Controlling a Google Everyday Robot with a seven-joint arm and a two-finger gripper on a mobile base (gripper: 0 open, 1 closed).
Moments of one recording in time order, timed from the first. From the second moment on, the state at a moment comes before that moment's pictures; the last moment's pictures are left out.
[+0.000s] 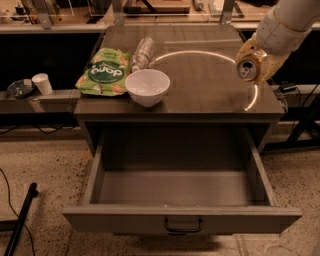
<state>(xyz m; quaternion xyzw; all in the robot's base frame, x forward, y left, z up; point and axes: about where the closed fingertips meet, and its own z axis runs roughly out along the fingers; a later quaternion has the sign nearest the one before) 0.632 -0.249 0.918 -0.87 0.46 -0.09 0.15</state>
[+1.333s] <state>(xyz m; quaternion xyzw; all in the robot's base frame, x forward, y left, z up) 0.569 -0.247 0.910 -0.78 0.58 0.09 0.24</state>
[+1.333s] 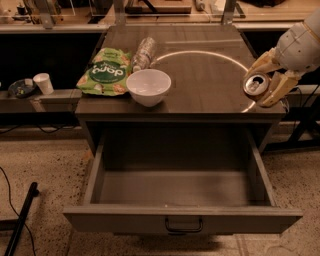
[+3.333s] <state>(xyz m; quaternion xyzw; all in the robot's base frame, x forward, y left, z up) 0.494 -0.186 0.886 -0.46 0.65 0.38 0.47</state>
